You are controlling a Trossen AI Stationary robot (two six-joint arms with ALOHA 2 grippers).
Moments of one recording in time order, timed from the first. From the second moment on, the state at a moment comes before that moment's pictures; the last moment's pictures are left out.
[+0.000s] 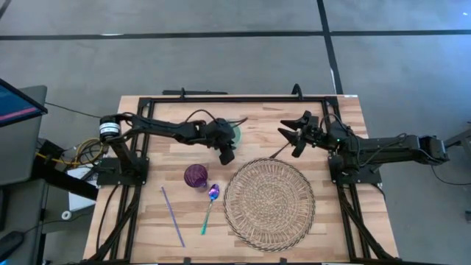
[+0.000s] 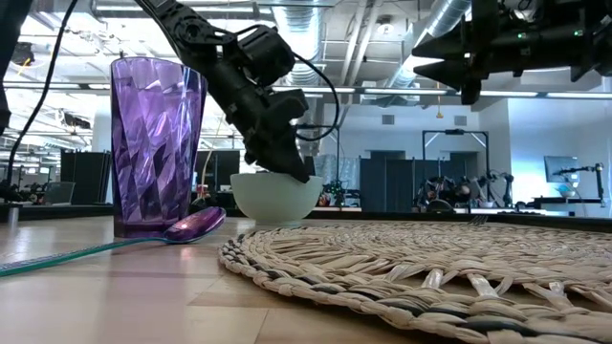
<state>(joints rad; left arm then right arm) 0.19 1.59 0.99 -0.07 0.01 -0.09 -0.19 0.77 0.28 0.57 0.18 0.24</state>
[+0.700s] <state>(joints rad) 0.12 1.56 0.99 -0.06 0.01 0.01 -0.19 0.77 0.28 0.56 0.18 0.22</state>
